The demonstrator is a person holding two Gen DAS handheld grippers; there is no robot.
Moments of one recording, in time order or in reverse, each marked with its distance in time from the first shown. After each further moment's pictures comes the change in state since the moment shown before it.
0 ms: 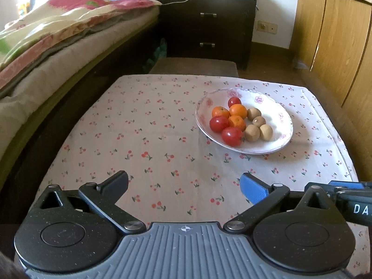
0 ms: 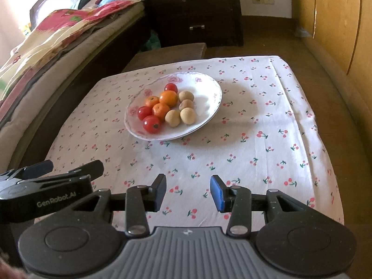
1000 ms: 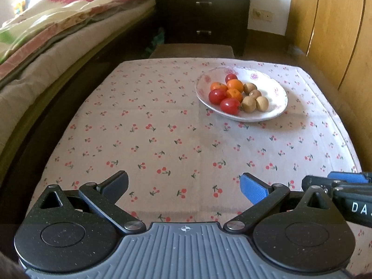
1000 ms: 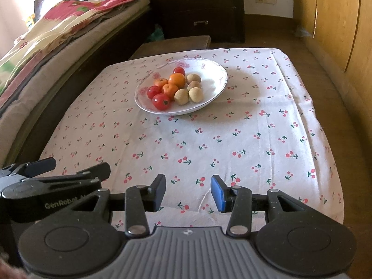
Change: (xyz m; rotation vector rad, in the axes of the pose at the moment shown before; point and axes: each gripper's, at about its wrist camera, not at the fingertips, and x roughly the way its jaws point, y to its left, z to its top) left arm -0.016 0.002 -0.033 0.040 0.051 0.006; right arm -0.015 0.015 -0.033 -0.031 0.017 -0.016
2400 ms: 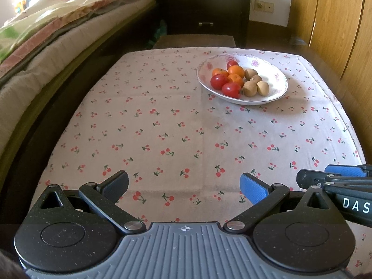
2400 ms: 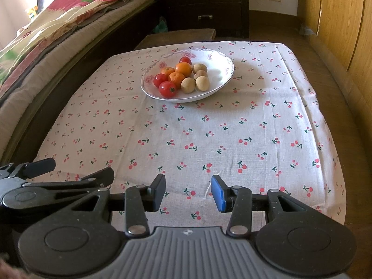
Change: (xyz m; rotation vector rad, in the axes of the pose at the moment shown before) left arm -0.008 -0.001 -0.014 0.011 0.033 0.025; right arm 0.001 0.008 -0.010 -0.023 0.030 -0.003
